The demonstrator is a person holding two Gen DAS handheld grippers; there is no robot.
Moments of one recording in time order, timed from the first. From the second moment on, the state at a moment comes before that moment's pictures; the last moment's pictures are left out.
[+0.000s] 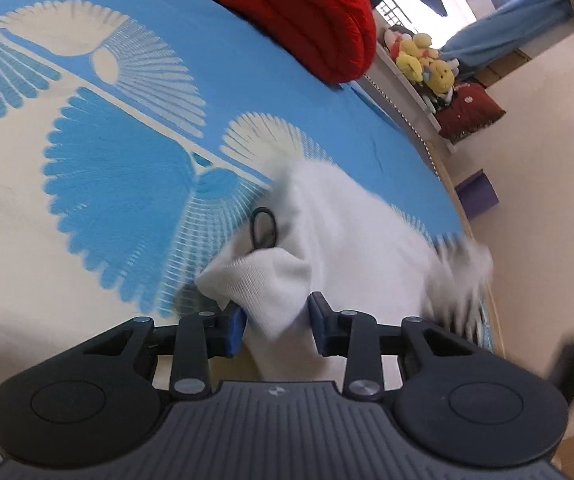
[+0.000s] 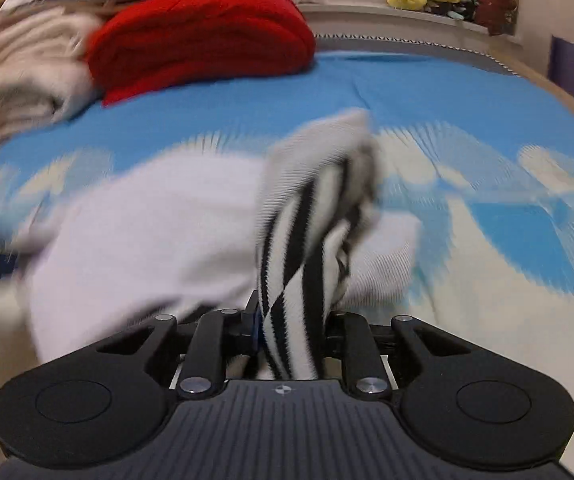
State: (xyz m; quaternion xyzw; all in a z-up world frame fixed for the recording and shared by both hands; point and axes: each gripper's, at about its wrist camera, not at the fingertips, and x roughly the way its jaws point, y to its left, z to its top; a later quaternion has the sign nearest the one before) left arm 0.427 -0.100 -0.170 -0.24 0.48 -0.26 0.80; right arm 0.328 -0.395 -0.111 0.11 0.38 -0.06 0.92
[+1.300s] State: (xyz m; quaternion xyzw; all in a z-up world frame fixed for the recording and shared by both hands) left arm 0.613 -0.191 -0.142 -0.05 0.41 -0.19 0.89; right arm 0.541 -0.425 -0.136 0.15 0.33 -0.06 0.93
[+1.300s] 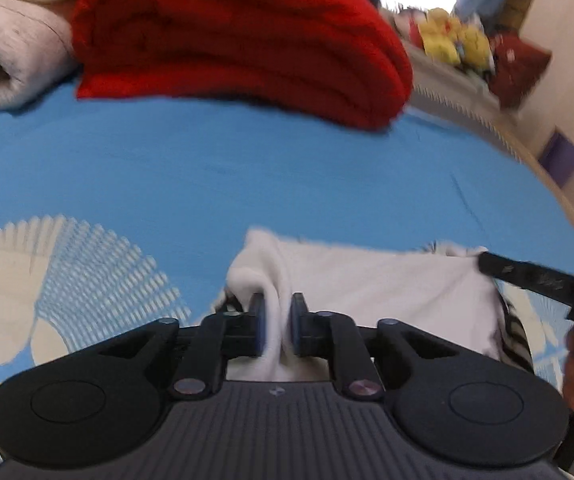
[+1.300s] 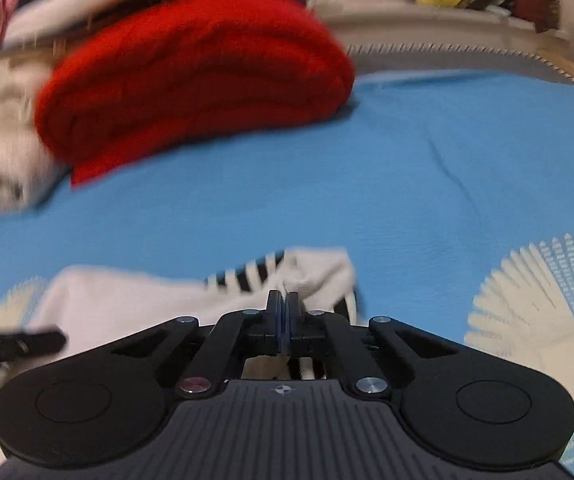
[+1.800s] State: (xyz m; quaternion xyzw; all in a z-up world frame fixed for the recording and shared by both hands) left arm 0.551 -0.134 -0.113 -0.02 0.34 -0.15 0.93; right arm 0.438 -0.438 -0.107 0.19 0.28 -0.06 0.94
